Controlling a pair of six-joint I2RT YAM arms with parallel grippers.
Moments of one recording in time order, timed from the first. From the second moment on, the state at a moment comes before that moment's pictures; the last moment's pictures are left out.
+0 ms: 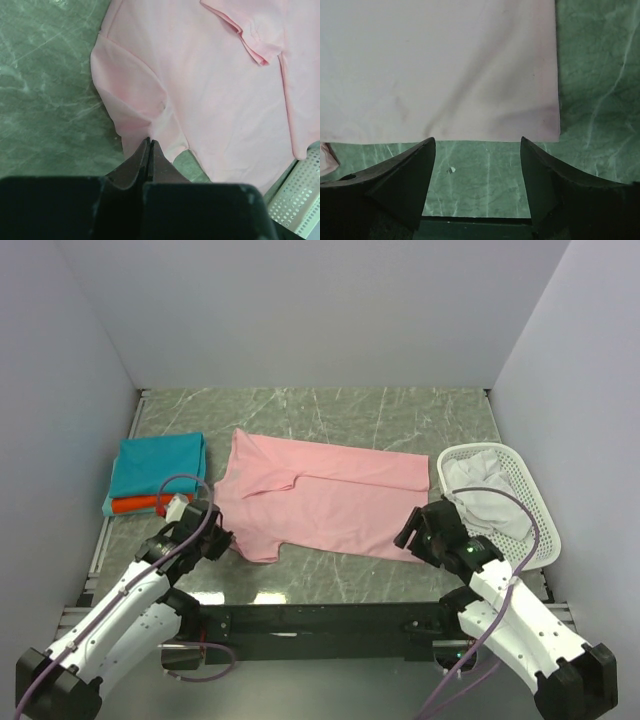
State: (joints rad) left arm -0.46 0.71 0.48 -0.68 -0.23 -1.30; right arm 0.42 0.71 0.45 -0.67 0.11 0.84
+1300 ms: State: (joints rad) left arm -0.46 0.74 0.46 -0.59 -0.24 -1.24; right arm 0.42 0.76 0.32 -0.61 0.18 1.02
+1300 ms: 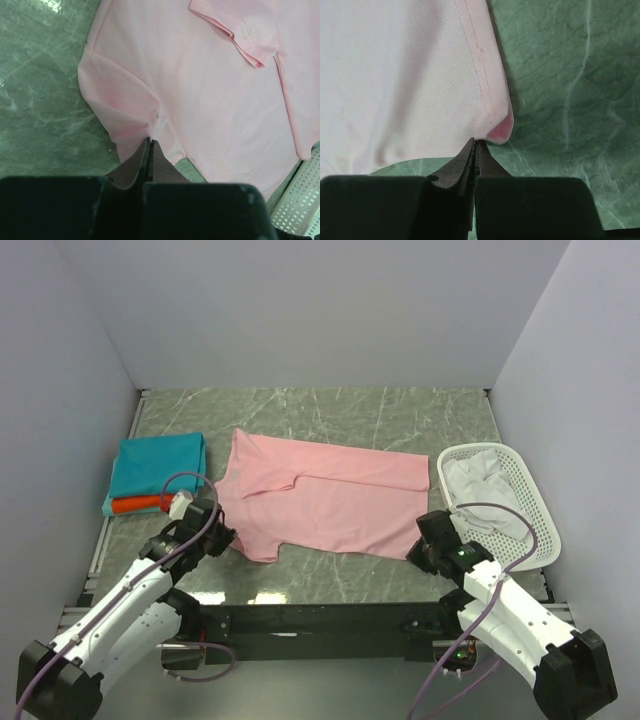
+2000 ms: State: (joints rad) left arm -0.46 0.91 0.64 -0.54 -0.31 -1.19; right arm 0.40 0.87 0.54 -0.64 0.27 0.85
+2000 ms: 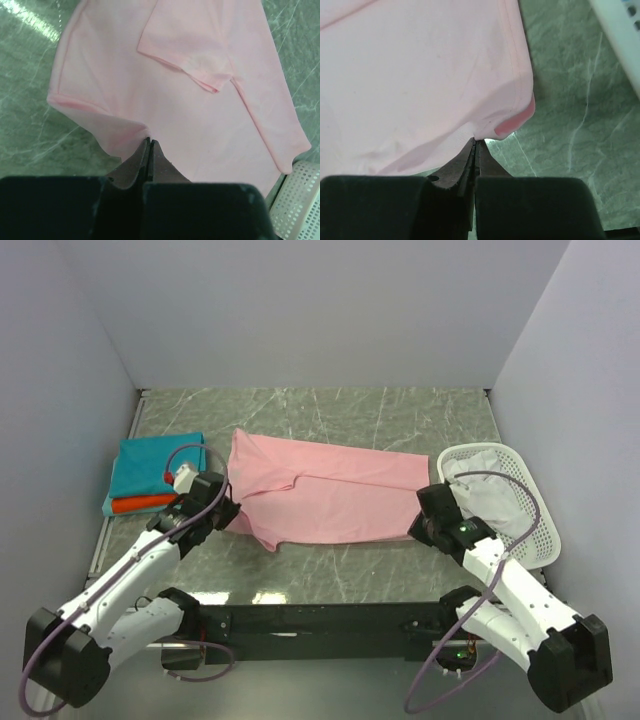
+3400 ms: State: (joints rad) left arm -0.29 1.34 0.98 -0.29 -0.25 -0.91; right arm 0.22 1.26 0.87 -0.56 0.22 0.62
